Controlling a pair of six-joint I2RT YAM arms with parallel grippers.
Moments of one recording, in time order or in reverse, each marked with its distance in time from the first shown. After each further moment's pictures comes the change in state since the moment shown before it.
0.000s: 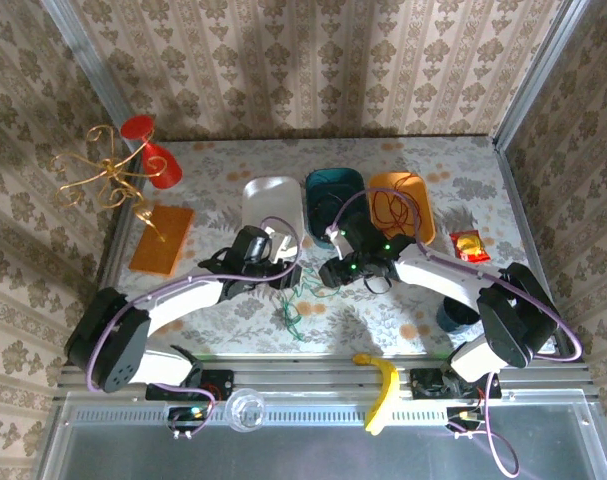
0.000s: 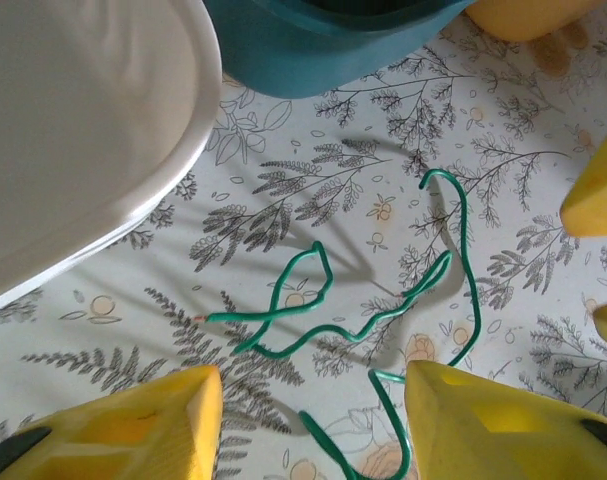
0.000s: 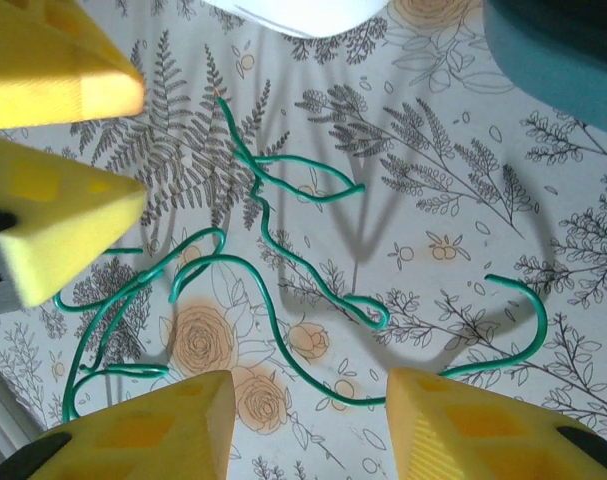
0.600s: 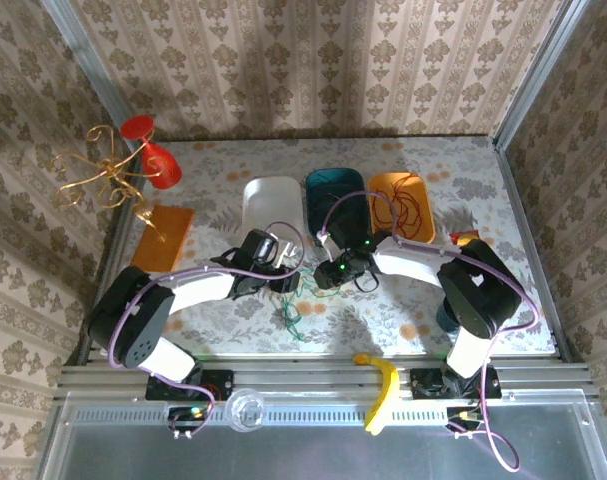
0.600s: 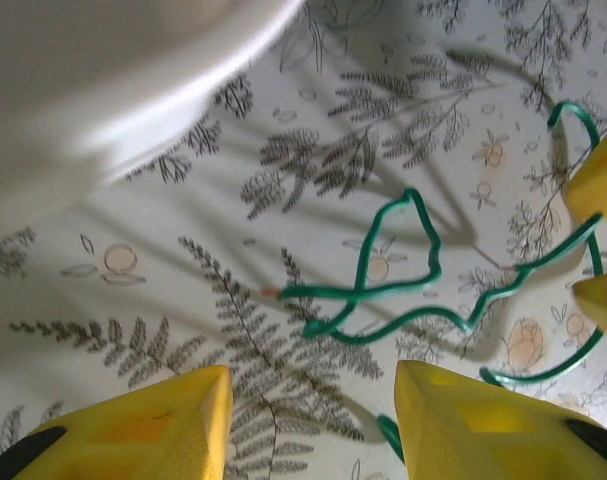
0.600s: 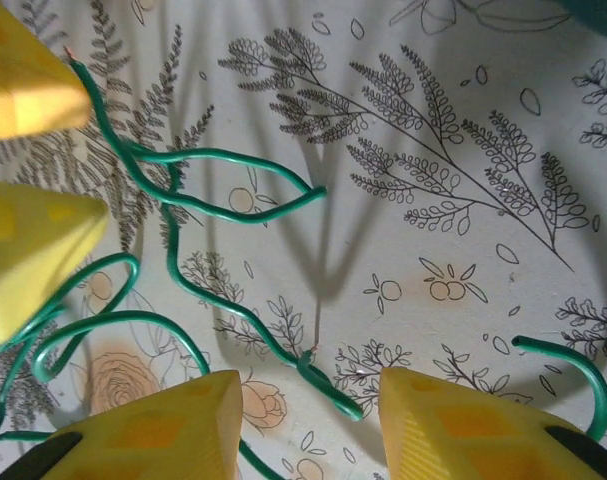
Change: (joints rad) left arm 0.015 0.175 0.021 0.023 -0.019 -0.003; right arm 0.000 0.226 0.073 0.013 -0.002 0.007
